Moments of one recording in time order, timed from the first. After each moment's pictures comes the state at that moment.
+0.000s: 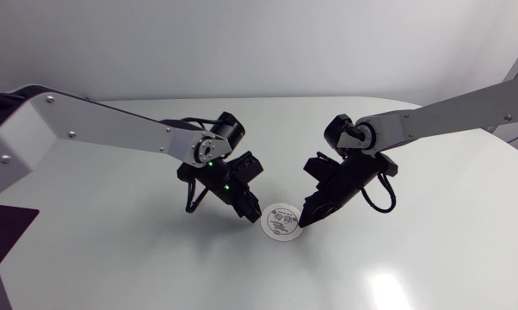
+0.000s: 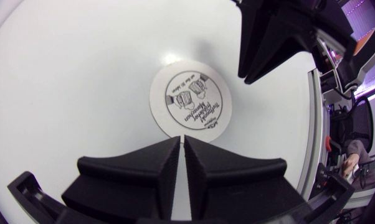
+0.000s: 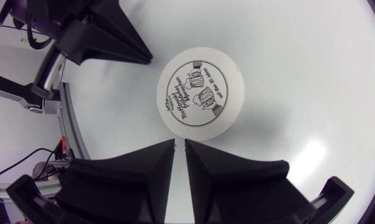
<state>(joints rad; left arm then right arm) -0.56 2.02 1.30 -0.52 0.44 0.40 0.31 1.90 1.19 -0.76 -0.57 -0.37</state>
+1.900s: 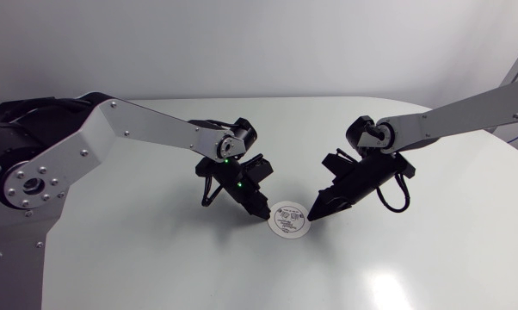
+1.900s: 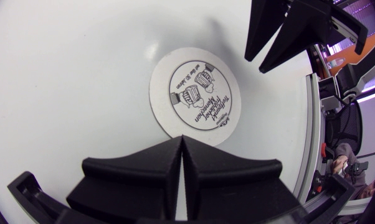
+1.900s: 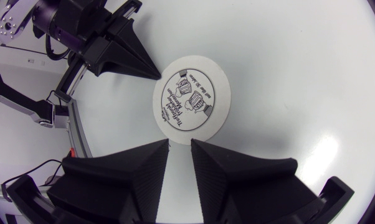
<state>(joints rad) -0.56 2.21 1.50 -0.64 0.52 0.41 0.19 1.92 1.17 -0.73 -0.67 -0.38</state>
